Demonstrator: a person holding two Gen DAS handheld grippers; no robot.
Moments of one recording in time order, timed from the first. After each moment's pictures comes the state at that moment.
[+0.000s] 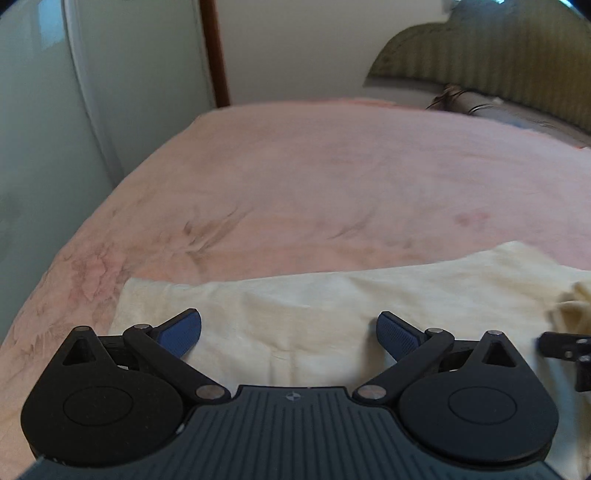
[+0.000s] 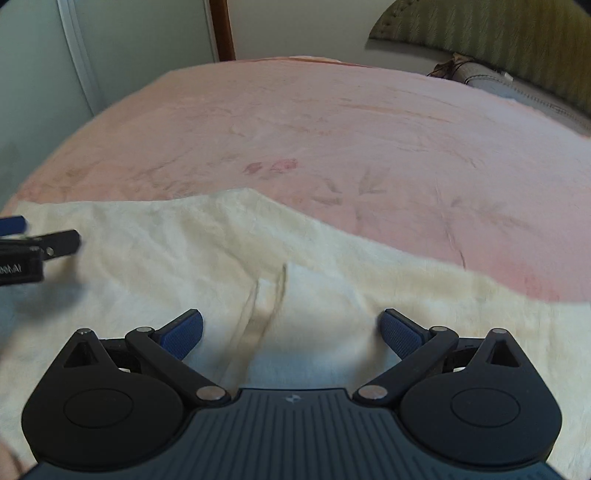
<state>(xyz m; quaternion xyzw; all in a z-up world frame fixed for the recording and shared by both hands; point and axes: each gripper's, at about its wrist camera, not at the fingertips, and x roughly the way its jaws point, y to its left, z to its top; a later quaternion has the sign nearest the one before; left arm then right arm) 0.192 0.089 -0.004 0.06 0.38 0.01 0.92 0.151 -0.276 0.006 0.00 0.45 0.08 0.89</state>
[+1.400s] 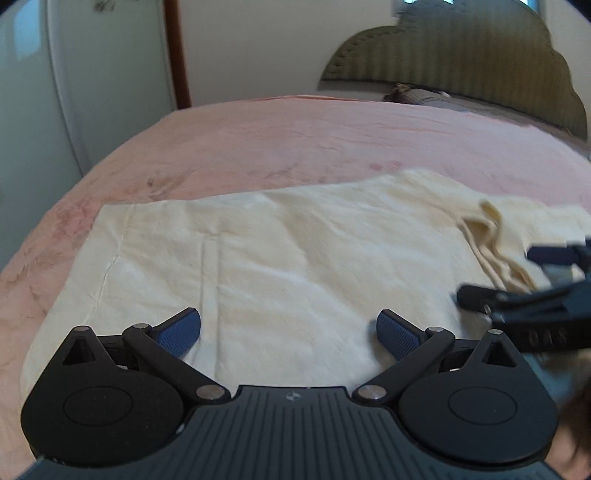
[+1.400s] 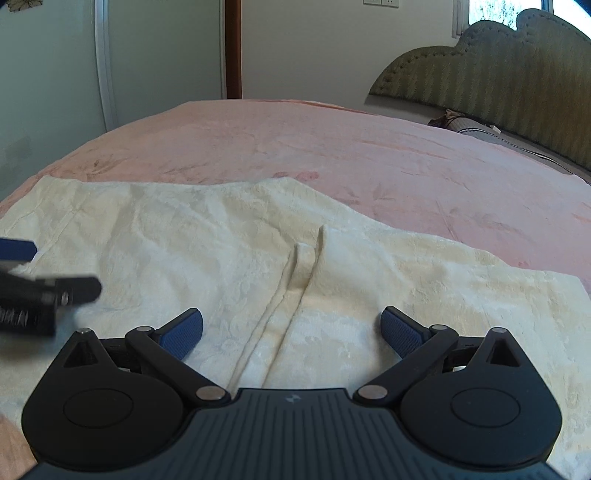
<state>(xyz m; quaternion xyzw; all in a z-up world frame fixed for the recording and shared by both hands) 0.080 0.063 -0.018 0.08 0.35 -0.07 0.93 0.079 -0.252 -0.007 -0.02 0.35 0.08 0.93</state>
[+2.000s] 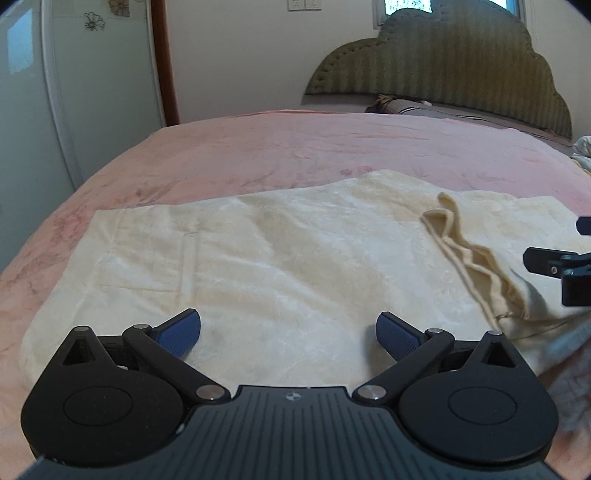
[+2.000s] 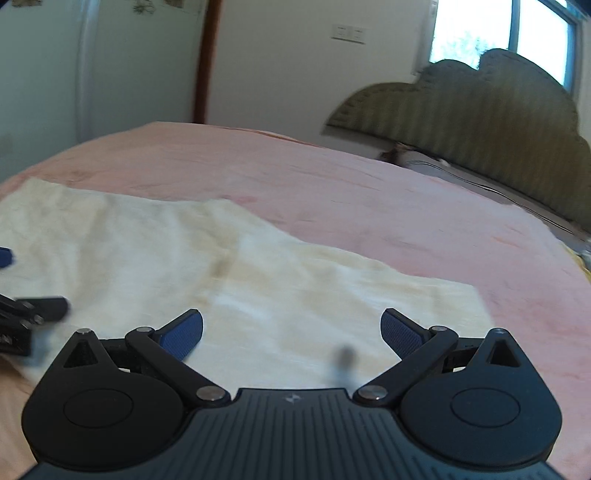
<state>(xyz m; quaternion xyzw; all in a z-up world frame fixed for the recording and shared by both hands) 0.059 0.050 -0.018 0.07 0.33 -0.10 0.94 0.021 -0.292 0.021 -0.06 0.31 0.00 0.95</state>
